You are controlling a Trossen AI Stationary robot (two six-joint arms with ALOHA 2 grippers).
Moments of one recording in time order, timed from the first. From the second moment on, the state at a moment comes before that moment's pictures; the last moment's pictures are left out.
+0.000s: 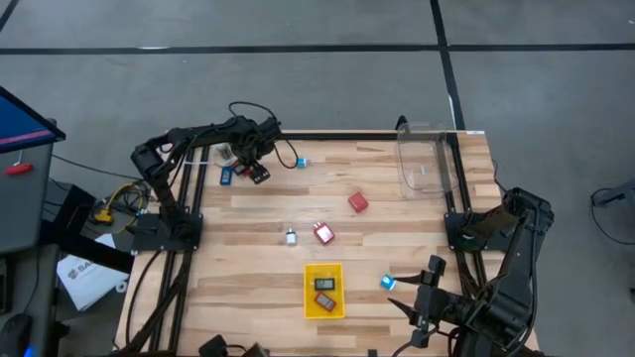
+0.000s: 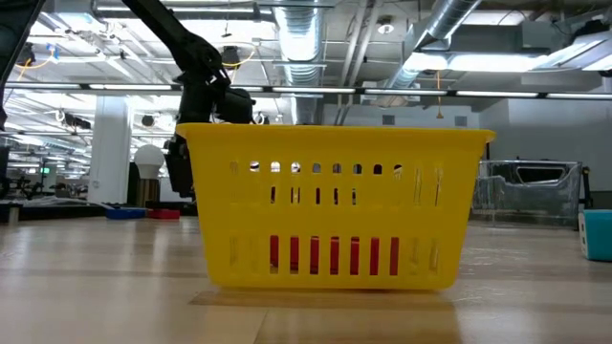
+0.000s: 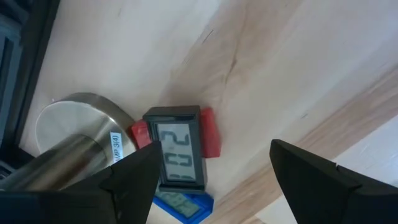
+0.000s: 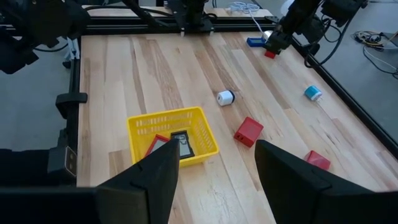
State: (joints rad) left arm 0.71 1.77 1.19 -0.99 -0.23 0.08; right arm 1.04 1.72 1.75 -1.36 1.02 1.13
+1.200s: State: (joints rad) left arm 0.77 1.77 1.13 -0.96 -0.29 0.05; right arm 1.05 1.72 1.75 -1.35 1.02 1.12
